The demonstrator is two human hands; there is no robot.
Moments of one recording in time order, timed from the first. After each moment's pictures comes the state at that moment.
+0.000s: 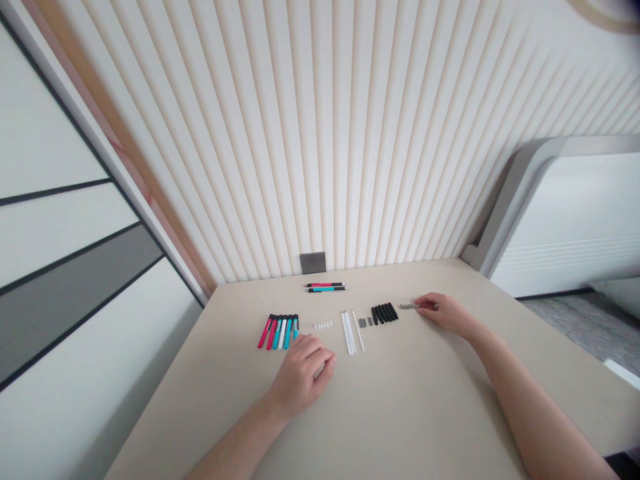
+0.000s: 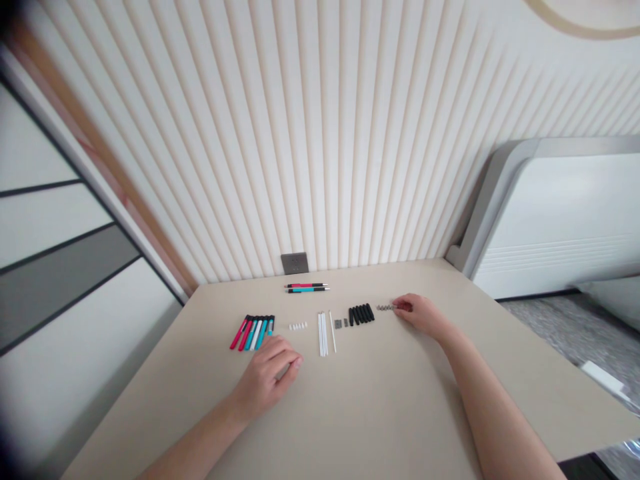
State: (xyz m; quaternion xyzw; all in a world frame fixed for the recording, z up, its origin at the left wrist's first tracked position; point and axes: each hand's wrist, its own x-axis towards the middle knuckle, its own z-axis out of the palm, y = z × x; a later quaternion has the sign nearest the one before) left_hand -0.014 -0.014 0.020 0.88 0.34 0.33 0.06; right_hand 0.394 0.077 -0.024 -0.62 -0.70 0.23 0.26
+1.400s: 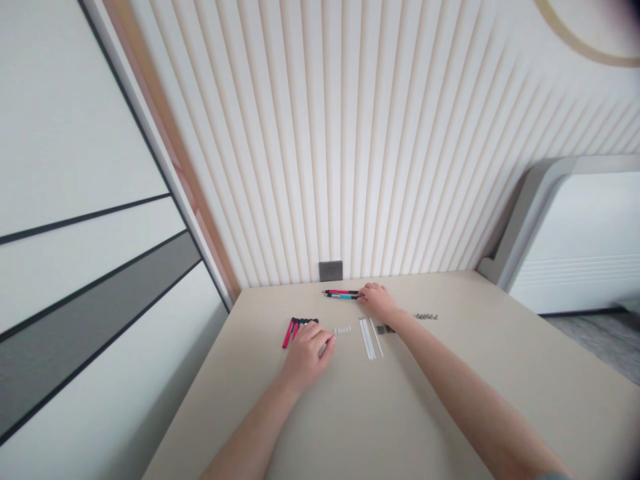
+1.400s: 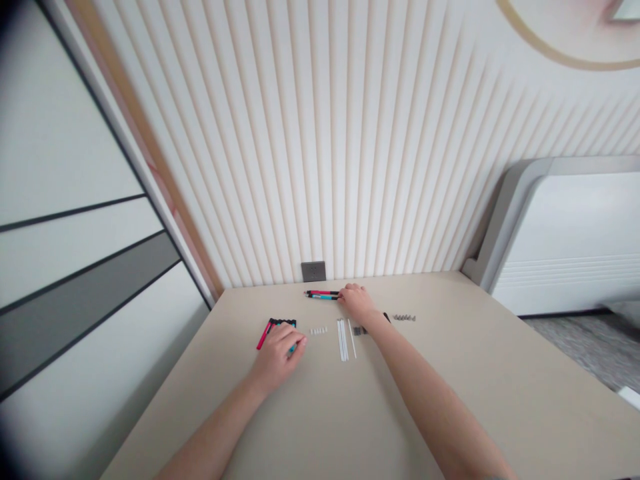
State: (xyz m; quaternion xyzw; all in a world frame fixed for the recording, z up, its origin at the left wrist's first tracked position) left_hand -0.043 0.011 0.016 0.85 0.41 0.34 -0.01; right_hand 0.189 0.138 0.011 -0.58 -0.80 0.06 0.14
